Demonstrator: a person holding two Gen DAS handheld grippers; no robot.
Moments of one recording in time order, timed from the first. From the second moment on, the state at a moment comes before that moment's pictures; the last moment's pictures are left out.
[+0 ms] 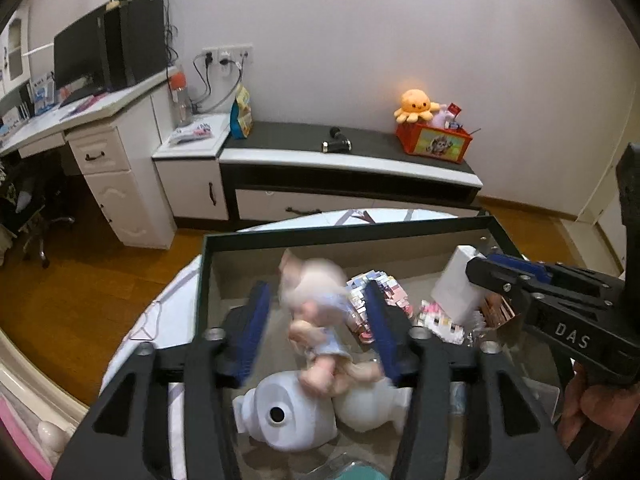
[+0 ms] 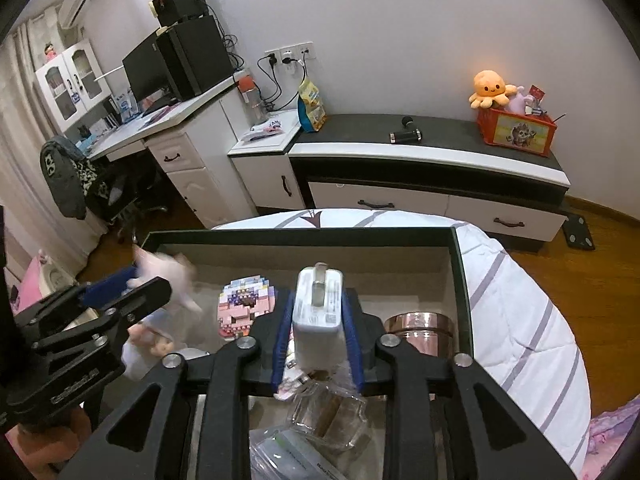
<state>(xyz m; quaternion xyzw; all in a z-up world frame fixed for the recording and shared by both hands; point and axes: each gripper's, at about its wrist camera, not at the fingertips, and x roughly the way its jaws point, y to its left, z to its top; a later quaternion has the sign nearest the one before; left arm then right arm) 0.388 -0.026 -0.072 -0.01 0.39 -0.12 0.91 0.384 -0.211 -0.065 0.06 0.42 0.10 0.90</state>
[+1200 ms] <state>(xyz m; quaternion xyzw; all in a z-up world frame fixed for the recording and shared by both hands) 0.121 -0.011 0.034 -0.01 0.24 -0.10 0.97 0.139 -0.216 0.026 0.08 0.29 0.06 0.95</state>
